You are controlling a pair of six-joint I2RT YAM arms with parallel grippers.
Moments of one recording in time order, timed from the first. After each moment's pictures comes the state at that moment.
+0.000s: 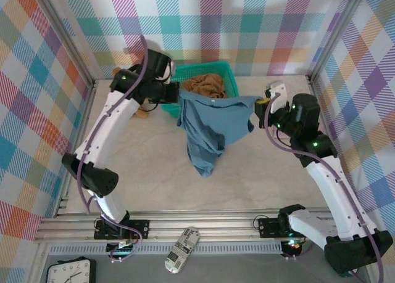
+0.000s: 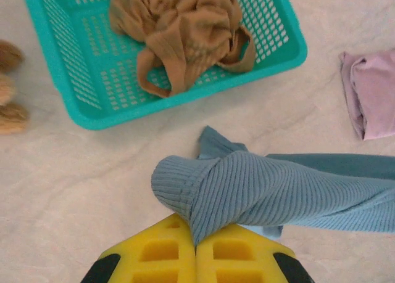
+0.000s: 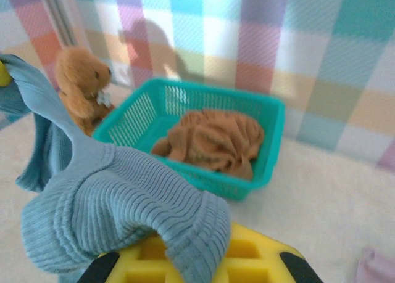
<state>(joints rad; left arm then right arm) -0.48 1.73 2.13 -1.26 -0.02 -0.34 0.27 1.00 1.13 -0.40 -0.28 -0.09</state>
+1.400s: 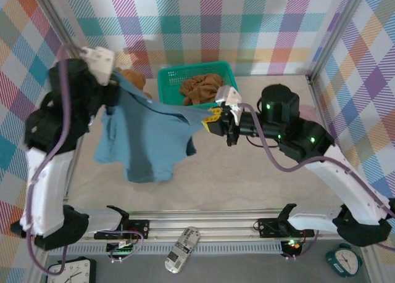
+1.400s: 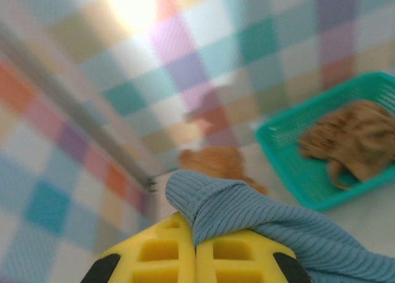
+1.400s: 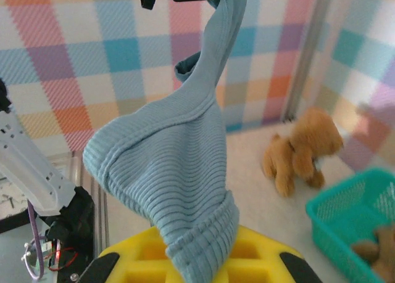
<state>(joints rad) -0.41 1.31 2.04 -1.10 -0.40 0.27 0.85 1.14 1.56 -0.66 -0.37 -0.11</state>
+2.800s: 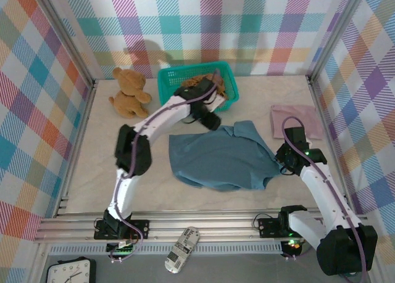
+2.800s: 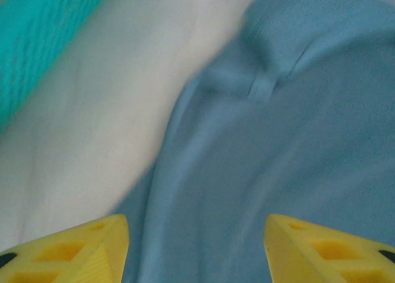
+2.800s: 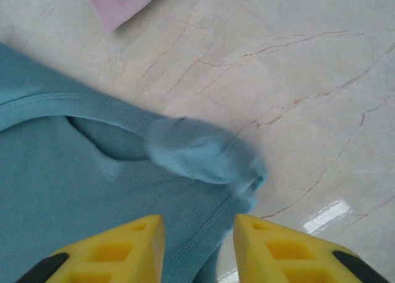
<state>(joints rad) -0.62 2.09 1.93 -1.01 0.10 0.04 0.11 0.96 0.75 -0.88 0.18 0.73</state>
